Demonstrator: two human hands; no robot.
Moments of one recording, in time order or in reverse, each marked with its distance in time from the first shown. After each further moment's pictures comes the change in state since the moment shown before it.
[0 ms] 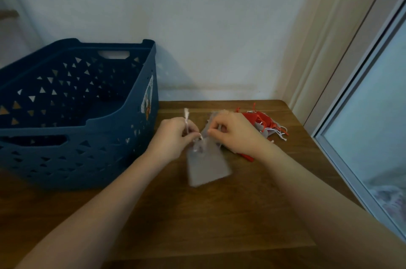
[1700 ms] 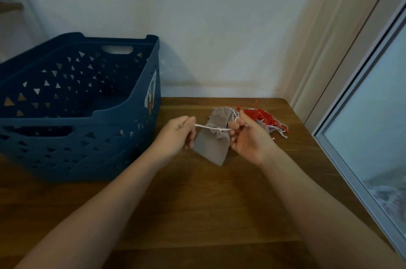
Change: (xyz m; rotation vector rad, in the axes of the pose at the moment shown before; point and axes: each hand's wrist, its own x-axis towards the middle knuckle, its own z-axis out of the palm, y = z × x) left_hand -0.007 -0.009 0.007 -0.485 -0.052 -0.167; right_hand -0.018 0.023 0.019 1.632 0.184 0.644
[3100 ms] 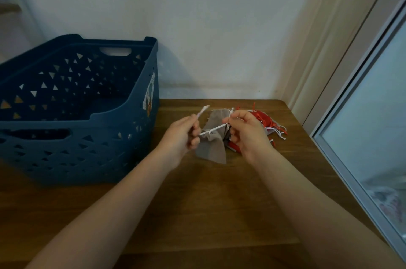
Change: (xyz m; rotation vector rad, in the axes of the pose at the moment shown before) left_hand 0.003 0.011 0.015 -0.640 -0.005 -0.254; right_hand -0.008 -0.001 0.018 -0.361 0.231 -0.279
